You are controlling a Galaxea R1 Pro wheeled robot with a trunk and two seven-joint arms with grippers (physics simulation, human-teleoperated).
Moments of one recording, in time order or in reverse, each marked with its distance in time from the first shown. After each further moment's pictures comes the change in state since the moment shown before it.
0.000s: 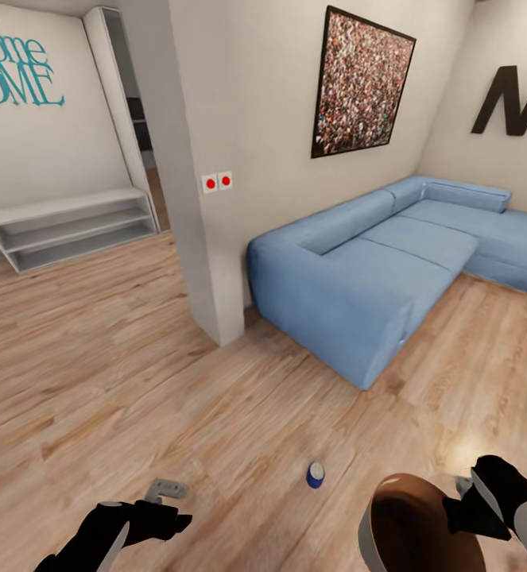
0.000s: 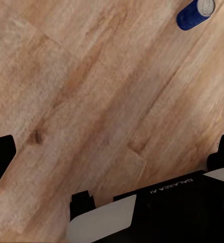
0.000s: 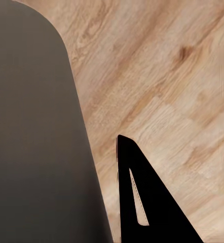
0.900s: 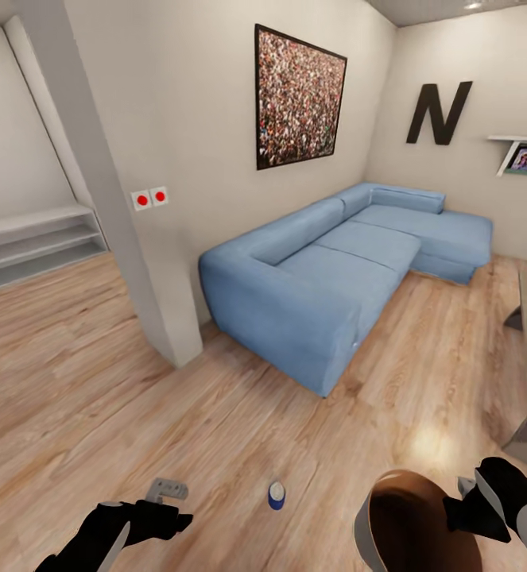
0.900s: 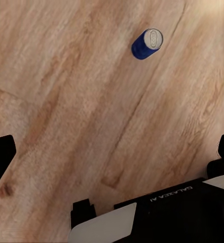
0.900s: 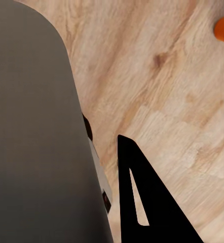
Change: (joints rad) left arm 0.000 -0.002 0.000 0.000 0.002 -0.003 0.001; right arm 0.005 -0.002 -0.073 -0.002 0.002 -0.002 0.003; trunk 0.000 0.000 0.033
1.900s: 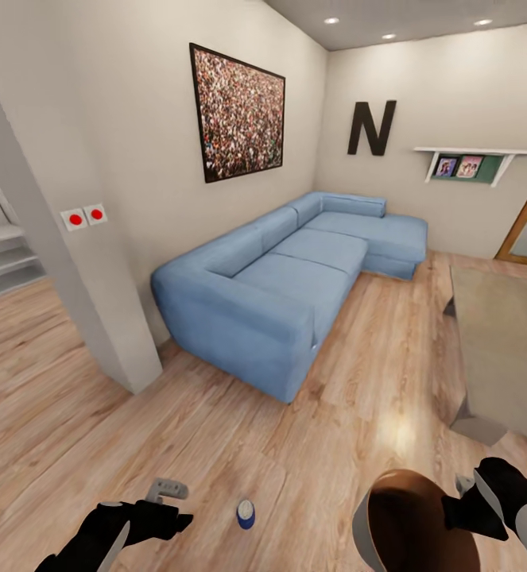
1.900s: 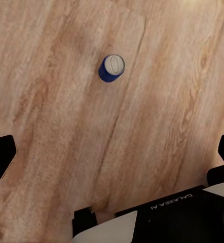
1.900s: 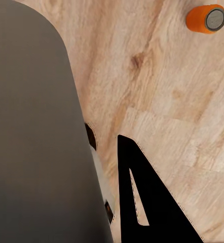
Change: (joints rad) left arm 0.000 0.000 0.002 0.000 0.000 0.002 -0.003; right arm 0.000 0.003 0.002 0.002 0.004 -0.020 0.010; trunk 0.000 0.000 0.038
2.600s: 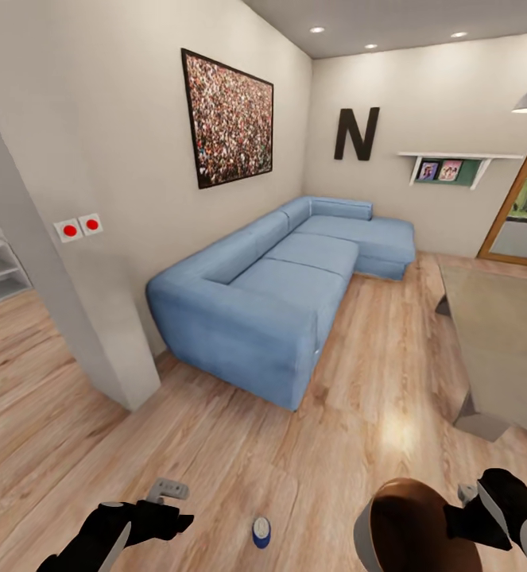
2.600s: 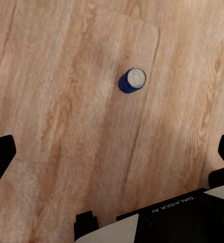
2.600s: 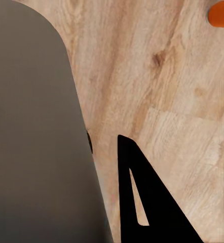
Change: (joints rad) left arm 0.000 -0.001 -0.007 0.000 -0.001 -0.003 0.004; right arm 0.039 0.000 0.003 -0.008 0.007 -0.049 0.011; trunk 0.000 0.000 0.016
